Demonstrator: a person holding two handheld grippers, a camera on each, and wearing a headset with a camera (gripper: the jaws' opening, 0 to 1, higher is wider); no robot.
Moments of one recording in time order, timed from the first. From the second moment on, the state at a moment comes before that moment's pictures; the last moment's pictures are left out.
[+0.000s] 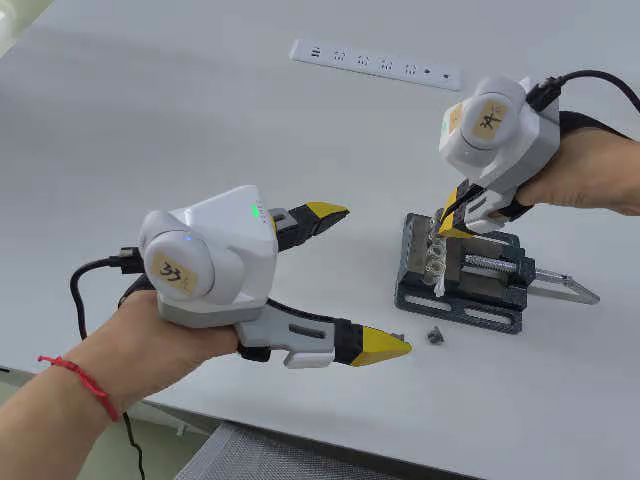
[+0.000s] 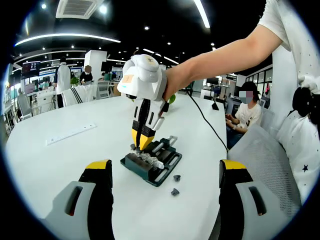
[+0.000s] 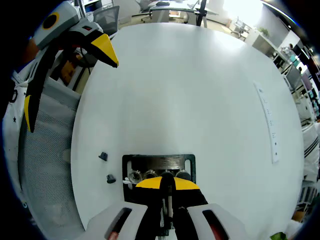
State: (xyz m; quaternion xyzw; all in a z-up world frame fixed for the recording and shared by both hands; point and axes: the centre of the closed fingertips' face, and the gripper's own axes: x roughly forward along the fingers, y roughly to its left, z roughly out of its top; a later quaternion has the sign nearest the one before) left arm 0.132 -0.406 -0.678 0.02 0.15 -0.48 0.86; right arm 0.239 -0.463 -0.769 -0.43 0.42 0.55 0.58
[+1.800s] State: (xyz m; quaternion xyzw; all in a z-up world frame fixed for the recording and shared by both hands) left arm 0.121 -0.402 -0.681 0.06 0.18 -0.49 0.85; right arm 0.172 -0.529 -0.713 -0.23 0.34 0.53 0.74
